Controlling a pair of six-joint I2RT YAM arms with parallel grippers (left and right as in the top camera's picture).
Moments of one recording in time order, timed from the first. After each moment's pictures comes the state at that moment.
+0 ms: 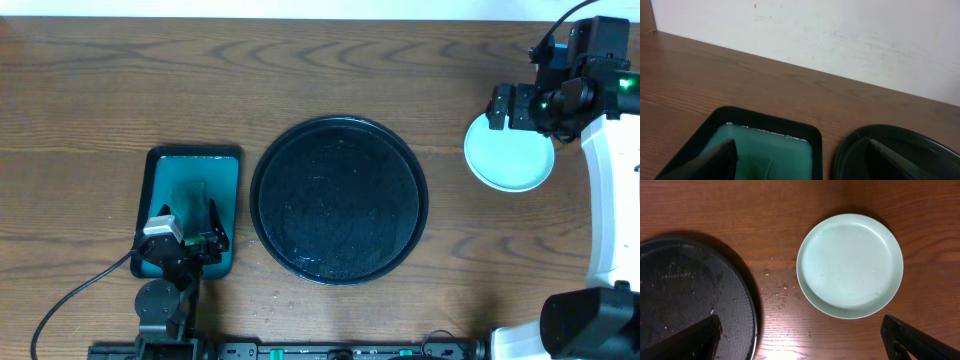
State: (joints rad) left arm -0.03 0.01 0.01 -0.11 -0.05 -0.25; right arm -0.12 1.65 1.69 -1.17 -0.10 -0.01
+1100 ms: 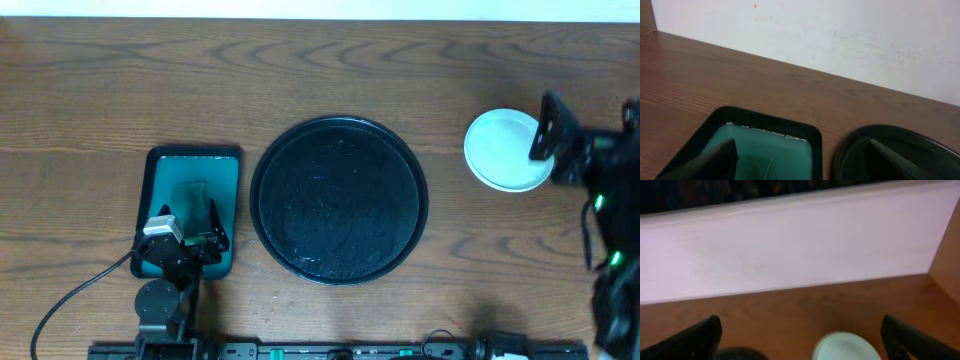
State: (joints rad) left arm -0.03 0.01 0.01 -0.11 -0.05 -0.25; right arm -0.12 0.82 1.24 -0.60 -0.11 0.14
